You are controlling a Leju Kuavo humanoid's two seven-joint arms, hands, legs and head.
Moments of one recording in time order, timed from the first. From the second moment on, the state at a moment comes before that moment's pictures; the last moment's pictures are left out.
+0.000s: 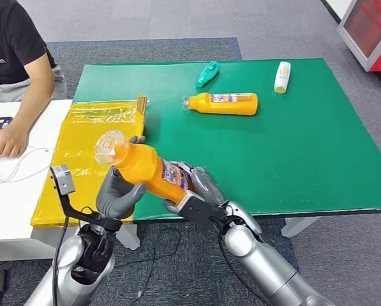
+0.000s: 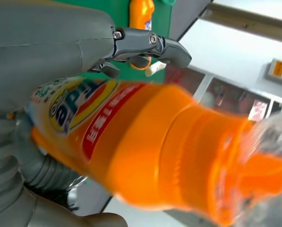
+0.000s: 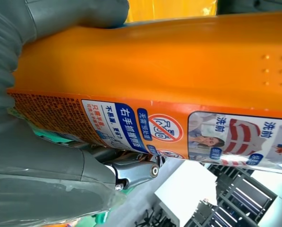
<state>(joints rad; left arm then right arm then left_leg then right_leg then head) -0.16 0.01 -0.48 -1.64 0.55 -0.09 -0.21 -0.39 0.05 0.63 -1.23 0.24 -0.17 -0.41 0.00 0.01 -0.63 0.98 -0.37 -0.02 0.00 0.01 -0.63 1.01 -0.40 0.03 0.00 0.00</state>
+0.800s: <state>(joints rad) -0.24 0.06 -0.53 -1.62 0.33 -0.09 -0.28 -0.40 0.05 0.64 -1.23 0.27 -0.13 -0.40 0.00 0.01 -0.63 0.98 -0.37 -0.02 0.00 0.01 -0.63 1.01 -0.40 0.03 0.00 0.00</state>
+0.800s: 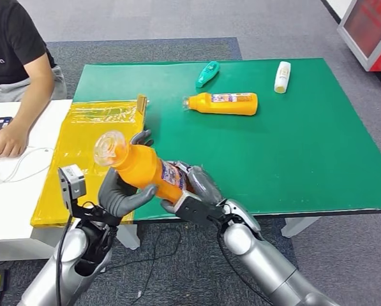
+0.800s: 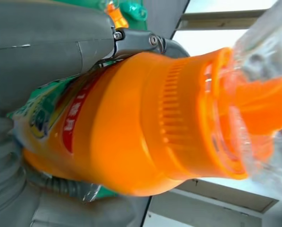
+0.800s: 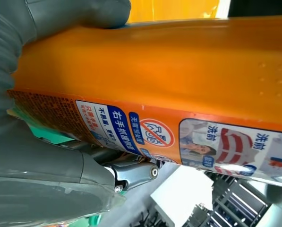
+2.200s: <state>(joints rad) -0.19 0.22 -0.42 -1.64 -0.08 0.01 -0.22 -0.28 0.05 0.60 -1.24 0.19 -0.15 -0.41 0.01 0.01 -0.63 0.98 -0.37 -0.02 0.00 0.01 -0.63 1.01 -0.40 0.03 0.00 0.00</state>
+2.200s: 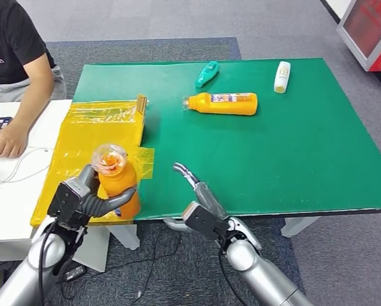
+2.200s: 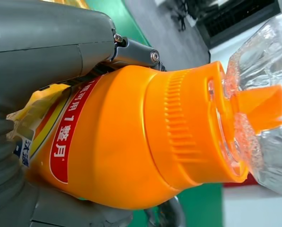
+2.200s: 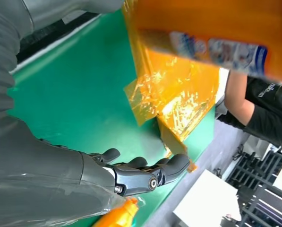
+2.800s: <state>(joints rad) -0.19 0.35 -0.37 -1.66 -0.49 0.00 -0.25 -0.24 0.06 0.55 -1.24 0.19 -0.12 -0.42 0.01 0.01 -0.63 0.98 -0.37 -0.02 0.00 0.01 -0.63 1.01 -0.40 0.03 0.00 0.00</state>
